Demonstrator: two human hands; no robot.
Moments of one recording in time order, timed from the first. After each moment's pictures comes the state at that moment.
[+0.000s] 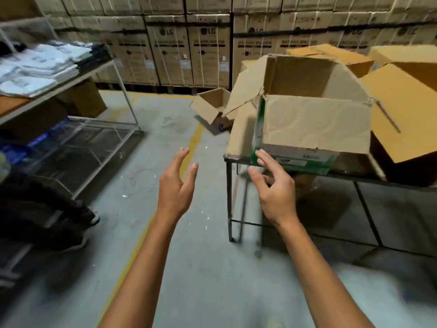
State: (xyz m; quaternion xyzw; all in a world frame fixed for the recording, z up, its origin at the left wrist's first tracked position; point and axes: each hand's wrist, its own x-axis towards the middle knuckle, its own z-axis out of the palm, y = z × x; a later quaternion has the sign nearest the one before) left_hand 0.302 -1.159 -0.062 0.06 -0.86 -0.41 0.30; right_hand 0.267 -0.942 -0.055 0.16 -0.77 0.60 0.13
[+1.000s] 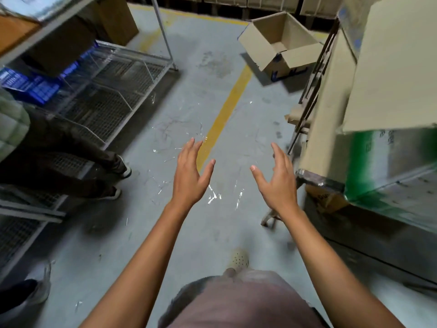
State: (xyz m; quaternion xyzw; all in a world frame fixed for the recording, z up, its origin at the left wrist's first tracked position) left_hand 0.115 -1.360 -0.206 0.18 -0.91 -0.32 0.19; right_hand 0.031 -1.152 -0.212 0.17 -0.88 0.44 -0.01
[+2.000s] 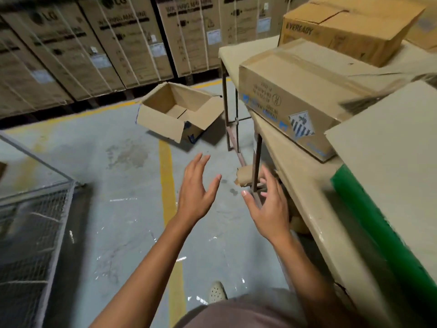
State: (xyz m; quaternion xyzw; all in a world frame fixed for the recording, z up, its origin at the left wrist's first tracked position) left_hand -0.375 -1.433 -0.166 -0.15 -0.91 -0.36 0.10; right_hand -0.299 -1.254 -0.186 -0.09 -0.85 0.49 0.16
